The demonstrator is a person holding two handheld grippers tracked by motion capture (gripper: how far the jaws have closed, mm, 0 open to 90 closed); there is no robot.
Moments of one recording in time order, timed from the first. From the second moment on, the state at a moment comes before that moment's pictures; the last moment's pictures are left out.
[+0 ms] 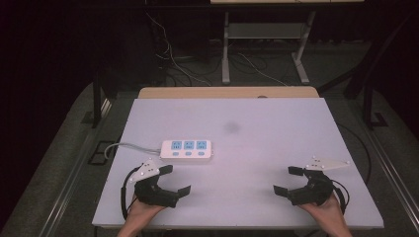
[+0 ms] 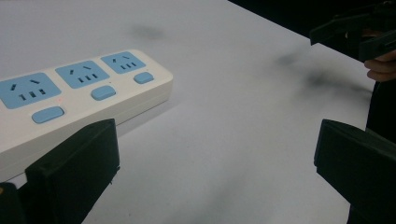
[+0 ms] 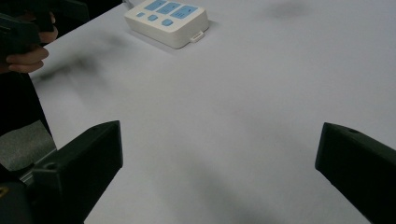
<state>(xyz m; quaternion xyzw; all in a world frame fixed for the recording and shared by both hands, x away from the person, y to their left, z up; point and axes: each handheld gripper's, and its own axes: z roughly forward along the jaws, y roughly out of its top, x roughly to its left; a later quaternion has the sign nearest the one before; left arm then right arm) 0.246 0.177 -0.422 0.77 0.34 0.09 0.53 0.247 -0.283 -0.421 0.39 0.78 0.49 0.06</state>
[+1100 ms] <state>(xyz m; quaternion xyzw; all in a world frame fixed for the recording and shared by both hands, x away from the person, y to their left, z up) 0.242 0.173 -0.411 0.78 0.34 0.08 0.52 0.244 -0.288 -0.422 0.39 0.78 0.48 0.03</state>
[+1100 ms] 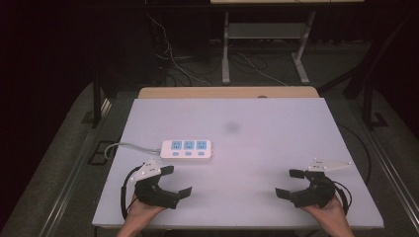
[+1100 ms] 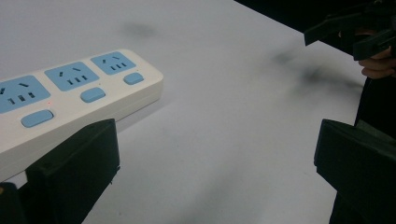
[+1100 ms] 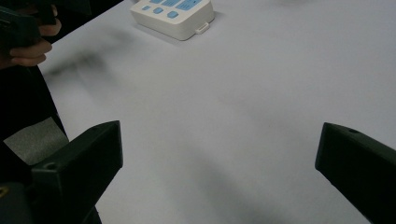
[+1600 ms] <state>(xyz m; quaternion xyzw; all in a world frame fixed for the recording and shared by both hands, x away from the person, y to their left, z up) 0.249 0.171 -0.401 0.80 0.33 0.08 0.49 0.245 -0.290 -0.422 0.39 0.78 0.48 0.03</state>
